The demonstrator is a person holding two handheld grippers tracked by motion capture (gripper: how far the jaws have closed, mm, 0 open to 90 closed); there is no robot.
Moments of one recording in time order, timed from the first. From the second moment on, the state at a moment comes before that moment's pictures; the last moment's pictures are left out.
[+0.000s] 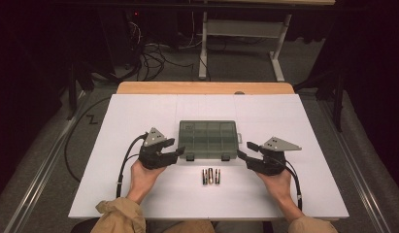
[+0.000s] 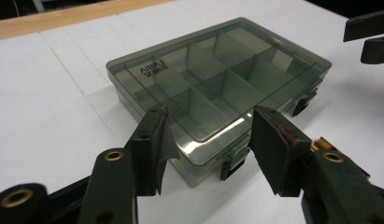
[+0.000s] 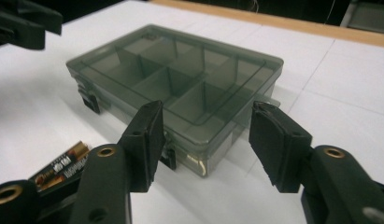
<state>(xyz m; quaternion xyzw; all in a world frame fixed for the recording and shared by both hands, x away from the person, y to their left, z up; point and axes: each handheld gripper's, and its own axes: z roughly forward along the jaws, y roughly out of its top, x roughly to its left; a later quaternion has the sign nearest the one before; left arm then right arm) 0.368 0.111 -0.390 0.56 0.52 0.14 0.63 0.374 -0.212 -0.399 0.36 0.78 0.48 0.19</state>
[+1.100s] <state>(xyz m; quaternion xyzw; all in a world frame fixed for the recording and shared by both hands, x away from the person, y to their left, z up) 0.377 0.108 -0.399 0.64 0.57 0.13 0.51 0.388 -0.202 -0.398 0.36 0.86 0.35 0.13</state>
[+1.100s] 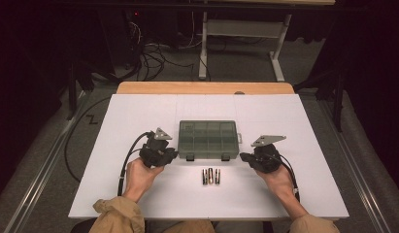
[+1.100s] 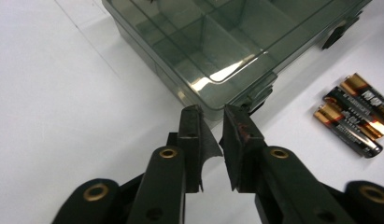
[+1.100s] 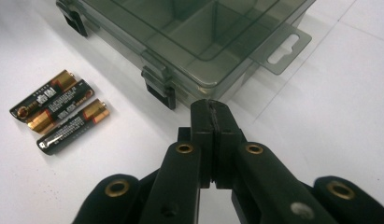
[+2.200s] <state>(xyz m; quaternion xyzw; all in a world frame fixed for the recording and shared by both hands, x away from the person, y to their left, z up) 0.382 0.099 -0.415 0.67 0.56 0.15 0.46 0.394 -0.197 -0.403 0.36 0.87 0.32 0.13</state>
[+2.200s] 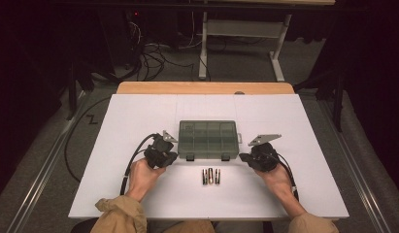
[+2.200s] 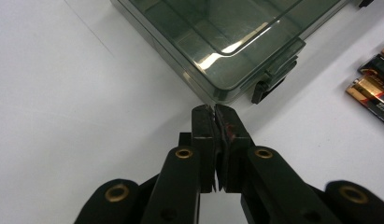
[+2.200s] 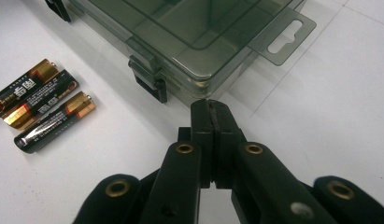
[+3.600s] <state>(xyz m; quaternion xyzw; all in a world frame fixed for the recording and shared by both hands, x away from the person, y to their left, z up) 0.380 0.099 -0.410 0.66 0.56 0.15 0.48 0.394 -0.195 -0.400 0.36 0.86 0.33 0.14</state>
